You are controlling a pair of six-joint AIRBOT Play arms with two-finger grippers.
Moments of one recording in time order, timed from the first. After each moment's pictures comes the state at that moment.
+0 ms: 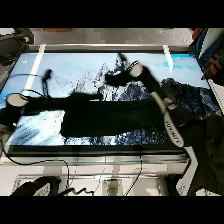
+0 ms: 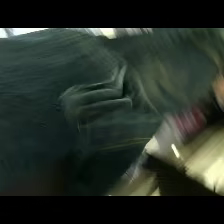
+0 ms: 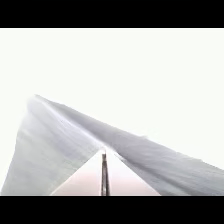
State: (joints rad) left arm -0.06 -1.10 0.93 0.64 -1.08 -0.94; right arm 0.32 -1.93 2.02 -1.00 1.05 1.67
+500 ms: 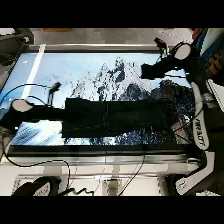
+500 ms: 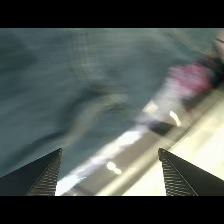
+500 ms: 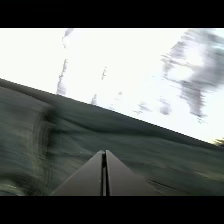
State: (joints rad) left arm 0.07 -1.09 0.87 0.77 -1.18 -0.97; right arm 0.06 -1.74 2.01 -1.15 1.41 1.52
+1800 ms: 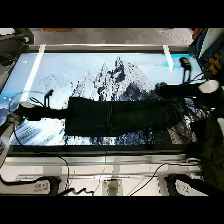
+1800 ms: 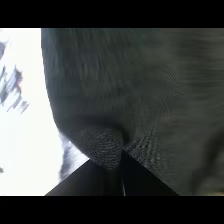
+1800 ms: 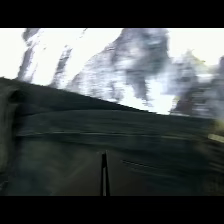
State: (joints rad) left arm 0.22 -1.46 0.95 0.69 -1.04 -0.82; right arm -0.05 -1.26 1.17 -0.91 0.94 1.09
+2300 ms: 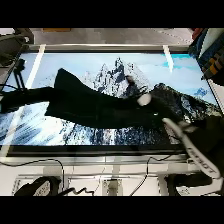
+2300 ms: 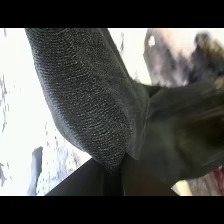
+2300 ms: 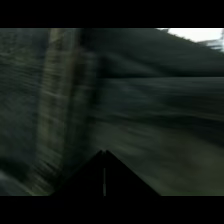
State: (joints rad) left arm 0.19 -1.00 1.05 0.69 -1.02 -0.97; right arm 0.55 -1.62 1.23 -0.77 0.52 1.35
